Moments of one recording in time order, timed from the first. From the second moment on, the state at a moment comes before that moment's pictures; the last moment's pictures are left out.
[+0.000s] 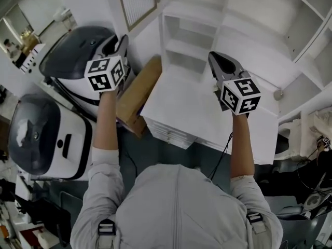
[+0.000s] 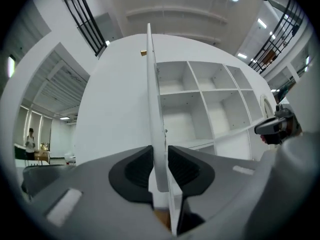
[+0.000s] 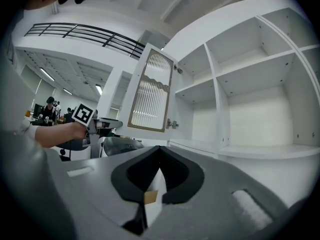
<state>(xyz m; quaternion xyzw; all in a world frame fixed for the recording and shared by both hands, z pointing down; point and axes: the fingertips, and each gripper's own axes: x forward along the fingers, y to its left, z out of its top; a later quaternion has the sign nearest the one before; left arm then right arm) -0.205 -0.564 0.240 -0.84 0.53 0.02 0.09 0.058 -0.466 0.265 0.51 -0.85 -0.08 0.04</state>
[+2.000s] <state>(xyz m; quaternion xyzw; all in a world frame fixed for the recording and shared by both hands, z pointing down) 0.088 -0.585 0.230 -0.93 0.35 0.06 0.07 0.246 -0.396 0.308 0.67 -0.74 -0.02 0.06</state>
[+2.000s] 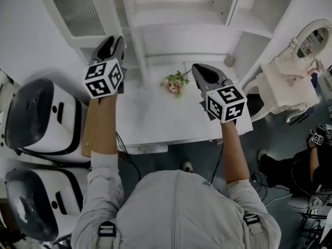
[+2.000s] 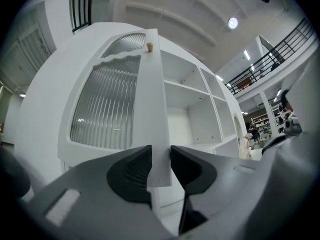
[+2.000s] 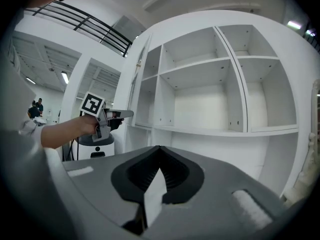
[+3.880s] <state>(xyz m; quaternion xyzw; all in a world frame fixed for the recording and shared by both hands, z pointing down) 0.136 -0.641 0.223 -0.95 0.29 0.05 0.07 0.276 -0.413 0.287 0.69 -0.72 -0.02 0.06</state>
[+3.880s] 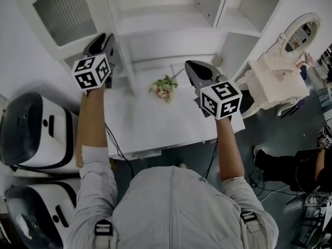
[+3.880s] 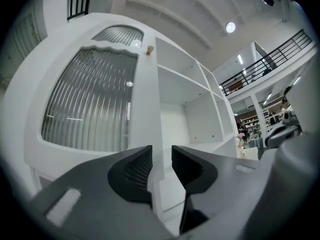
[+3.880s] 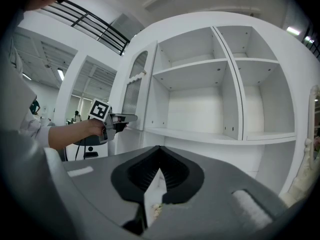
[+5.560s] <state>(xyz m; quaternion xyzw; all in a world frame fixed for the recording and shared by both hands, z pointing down) 0.050 -0.485 0.306 -0.94 0.31 -0.03 0.15 0.215 -0.395 0.321 0.63 -0.76 -0.05 0.14</state>
